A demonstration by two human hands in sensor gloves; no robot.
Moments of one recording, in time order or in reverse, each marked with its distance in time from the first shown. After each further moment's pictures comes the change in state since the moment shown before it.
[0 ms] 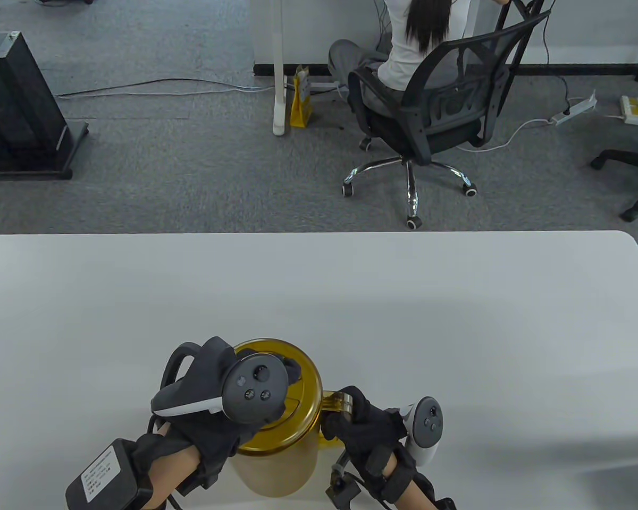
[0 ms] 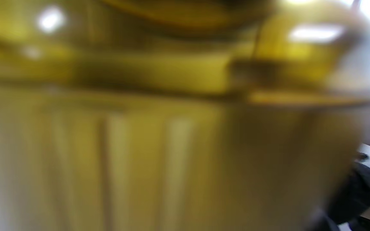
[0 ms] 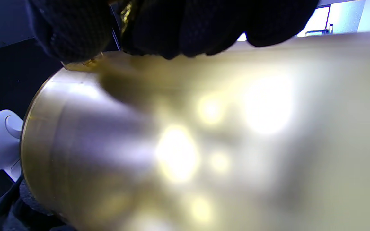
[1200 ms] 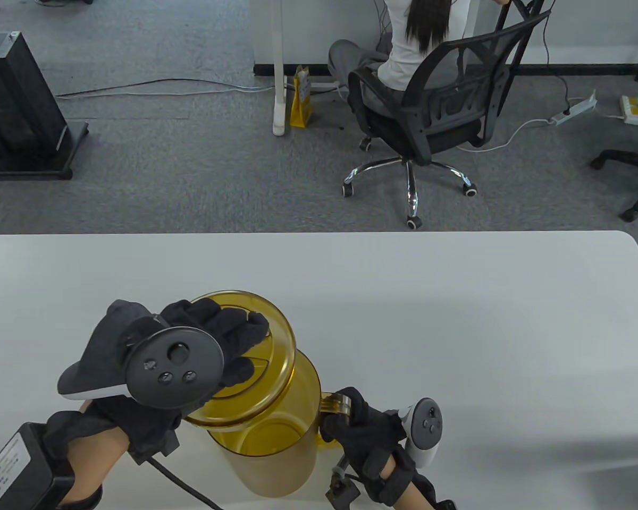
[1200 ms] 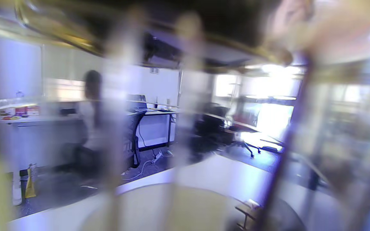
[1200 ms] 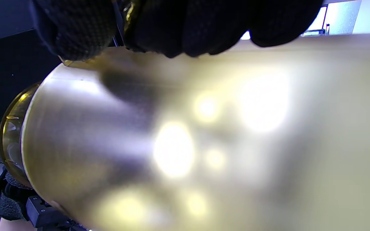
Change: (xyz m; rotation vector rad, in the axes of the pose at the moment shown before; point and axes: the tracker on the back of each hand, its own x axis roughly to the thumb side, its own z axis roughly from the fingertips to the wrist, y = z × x) left_hand -0.013 0.107 0.047 0.192 -0.013 0.009; right_hand 0.002 0.002 0.002 0.018 0.015 0.021
